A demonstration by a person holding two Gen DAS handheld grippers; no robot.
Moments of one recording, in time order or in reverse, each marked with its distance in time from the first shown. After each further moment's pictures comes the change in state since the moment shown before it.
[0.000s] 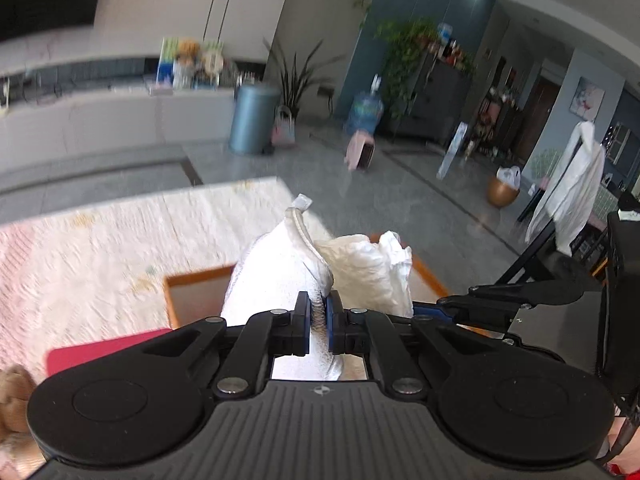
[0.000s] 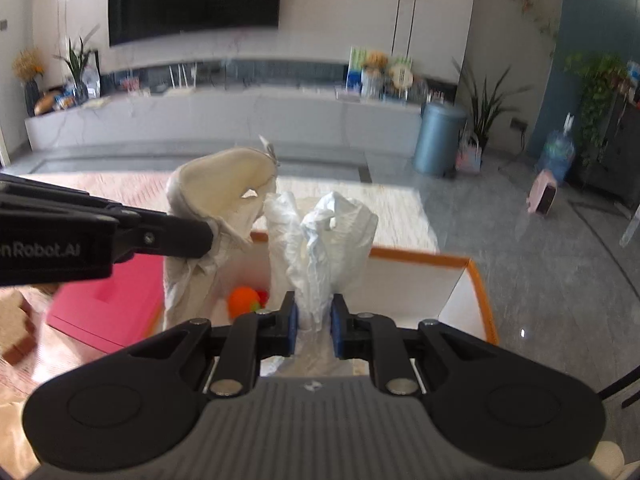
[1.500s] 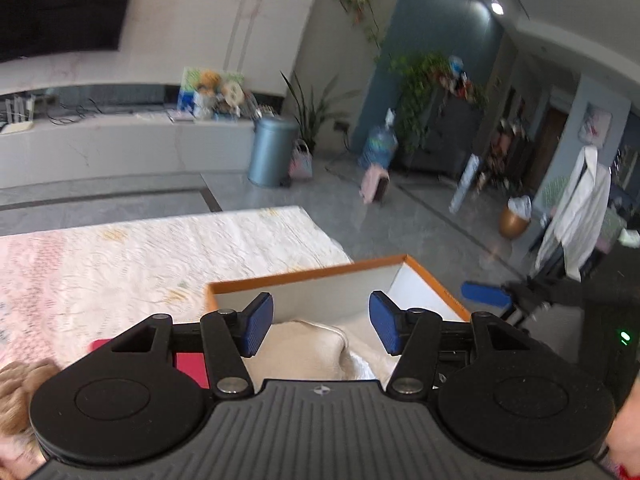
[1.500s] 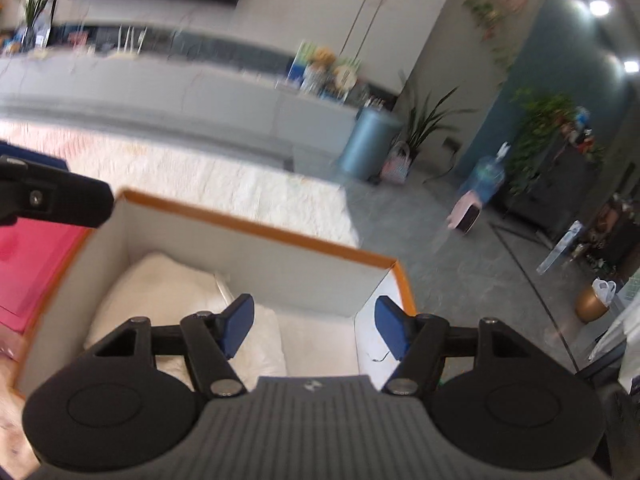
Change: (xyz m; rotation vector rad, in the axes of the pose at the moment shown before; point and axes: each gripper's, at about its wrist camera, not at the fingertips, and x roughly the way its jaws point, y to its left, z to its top) left arm -0.085 -0.001 -0.033 -0.020 -0.170 0.058; right arm -0.013 0.027 -0.017 -0.090 -0.093 -0.276
